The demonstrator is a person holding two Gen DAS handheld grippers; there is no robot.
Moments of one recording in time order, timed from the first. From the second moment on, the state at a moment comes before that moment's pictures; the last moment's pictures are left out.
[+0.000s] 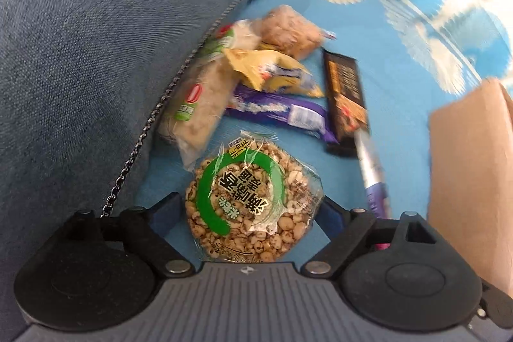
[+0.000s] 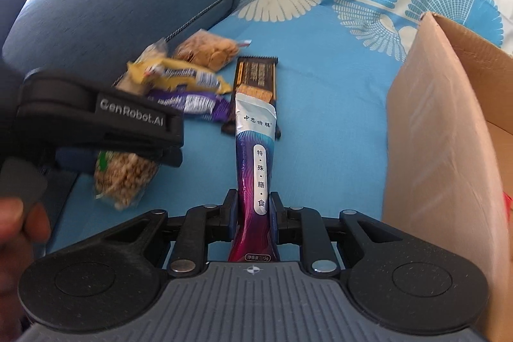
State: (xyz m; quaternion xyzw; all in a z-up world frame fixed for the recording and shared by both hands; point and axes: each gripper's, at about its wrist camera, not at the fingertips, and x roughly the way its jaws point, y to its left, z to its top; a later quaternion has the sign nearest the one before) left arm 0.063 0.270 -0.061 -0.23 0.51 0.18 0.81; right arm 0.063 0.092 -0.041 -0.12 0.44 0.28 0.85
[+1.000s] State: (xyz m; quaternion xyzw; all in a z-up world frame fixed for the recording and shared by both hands) left arm 0.078 0.247 -0.070 -0.16 0.55 0.16 0.81; right arm 0.065 0.093 -0.045 -0.12 0.46 0.27 0.84
